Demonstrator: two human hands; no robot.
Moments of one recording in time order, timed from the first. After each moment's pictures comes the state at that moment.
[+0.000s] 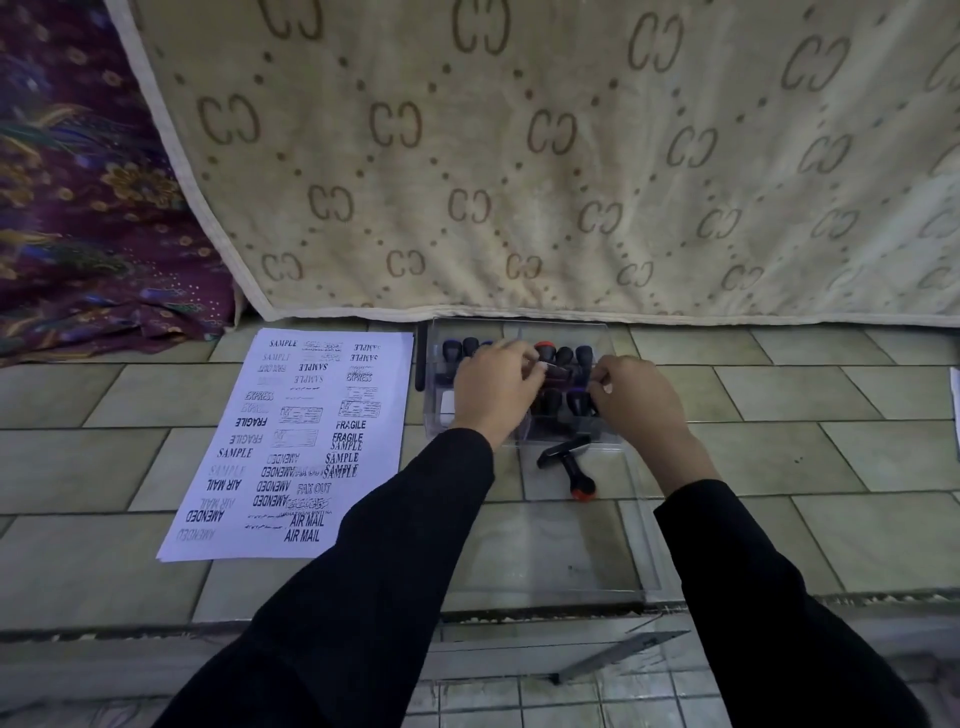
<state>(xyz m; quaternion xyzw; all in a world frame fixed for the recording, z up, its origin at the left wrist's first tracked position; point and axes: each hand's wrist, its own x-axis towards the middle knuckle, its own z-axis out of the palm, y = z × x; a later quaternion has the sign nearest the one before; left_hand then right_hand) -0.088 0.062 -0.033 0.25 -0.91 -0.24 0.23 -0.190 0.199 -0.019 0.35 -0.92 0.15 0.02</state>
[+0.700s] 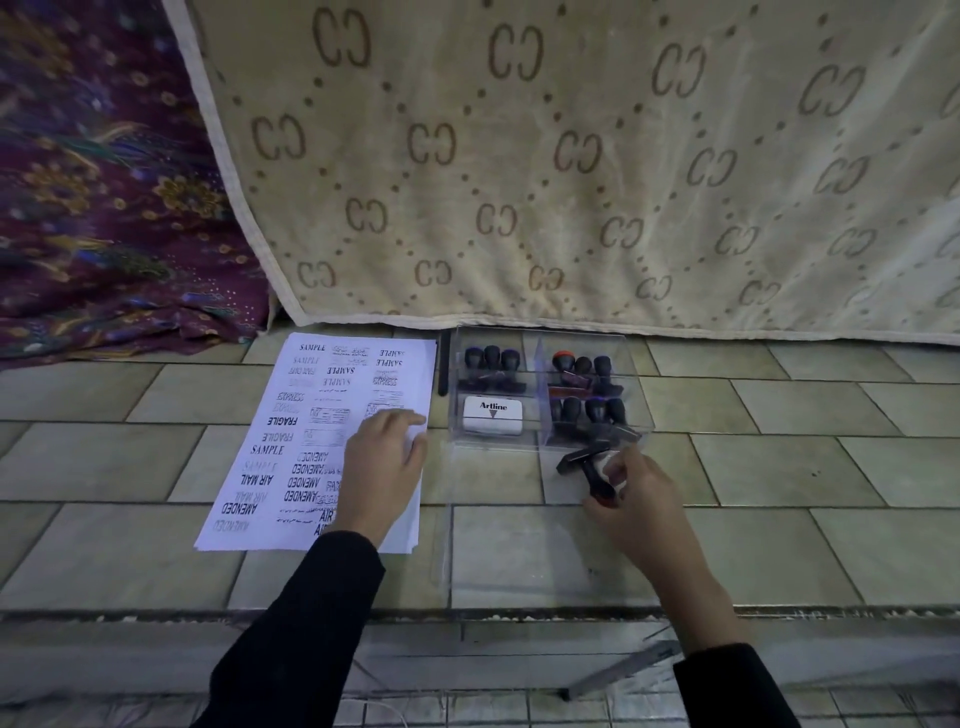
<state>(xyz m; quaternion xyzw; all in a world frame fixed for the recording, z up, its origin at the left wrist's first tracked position) 0.058 0.009 -0.090 0.31 -0.88 -0.24 0.26 -0.099 0.252 -0.064 0.33 -0.90 0.30 -0.03</state>
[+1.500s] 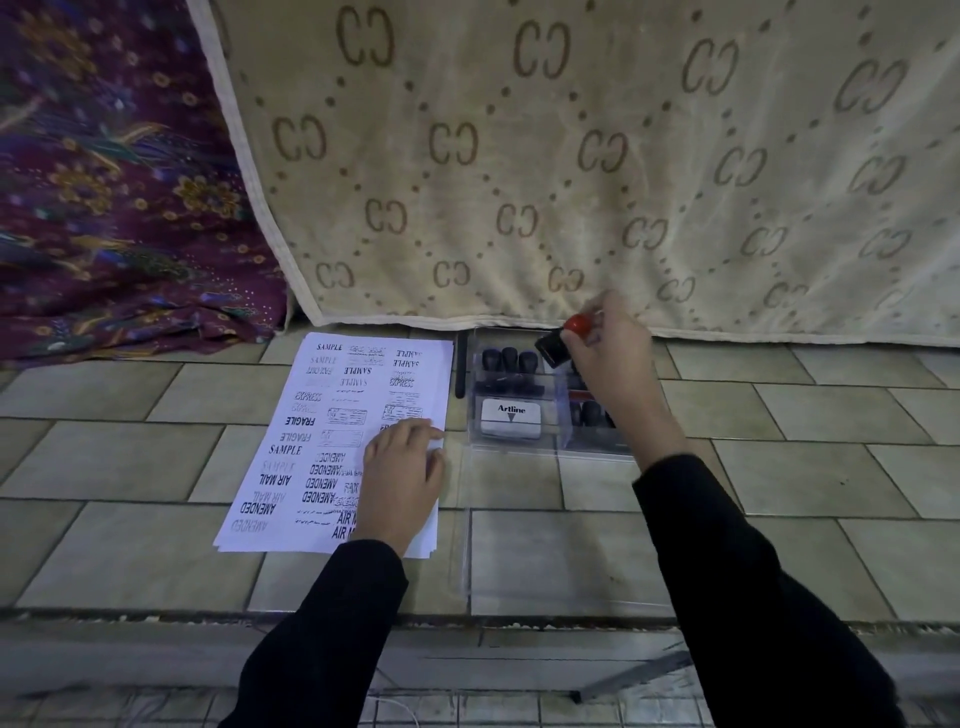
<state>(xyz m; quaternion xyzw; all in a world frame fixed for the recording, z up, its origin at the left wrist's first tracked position) 0.061 0.012 -0.103 0.32 -0.90 -0.18 0.22 -0.159 0.125 0.010 0.34 -0.83 0.43 0.05</state>
